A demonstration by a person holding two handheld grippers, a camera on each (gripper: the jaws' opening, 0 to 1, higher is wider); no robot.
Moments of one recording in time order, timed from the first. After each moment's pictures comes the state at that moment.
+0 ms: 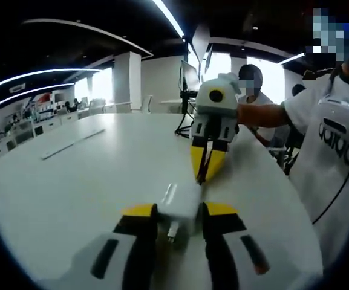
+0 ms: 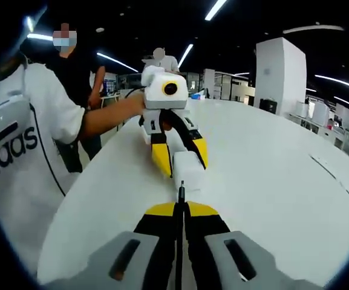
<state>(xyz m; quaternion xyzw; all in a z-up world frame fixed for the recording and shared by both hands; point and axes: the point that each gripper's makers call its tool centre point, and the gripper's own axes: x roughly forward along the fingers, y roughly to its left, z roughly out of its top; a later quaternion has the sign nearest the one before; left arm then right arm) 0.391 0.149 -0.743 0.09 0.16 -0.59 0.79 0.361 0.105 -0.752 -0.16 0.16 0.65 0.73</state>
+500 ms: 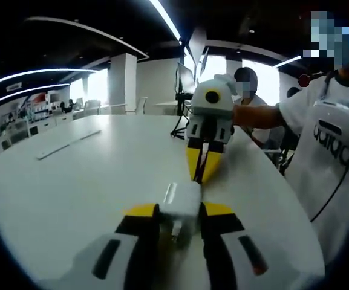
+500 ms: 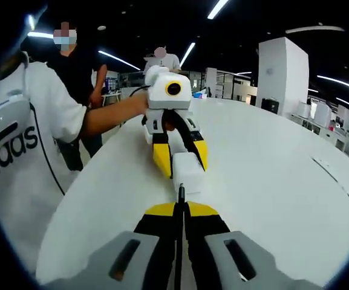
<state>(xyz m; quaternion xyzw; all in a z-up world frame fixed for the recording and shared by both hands) 0.390 0.149 -0.743 0.08 0.15 -0.61 0.78 0.364 0.110 -0.751 -0.17 0.16 0.65 0.72</state>
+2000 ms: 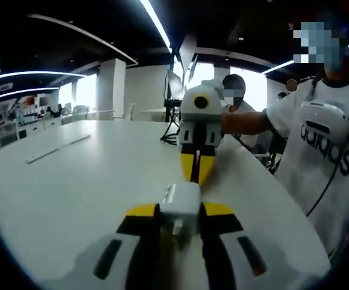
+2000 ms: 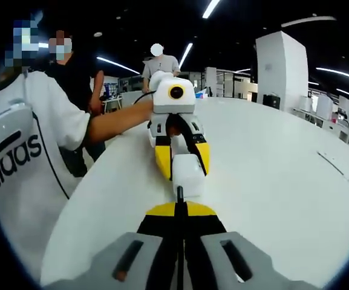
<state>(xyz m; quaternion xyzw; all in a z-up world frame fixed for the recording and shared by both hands) 0.387 0.146 -0.742 0.06 0.14 -0.65 0.75 0.361 0.115 -0.753 -0.14 0.18 0.66 0.72</state>
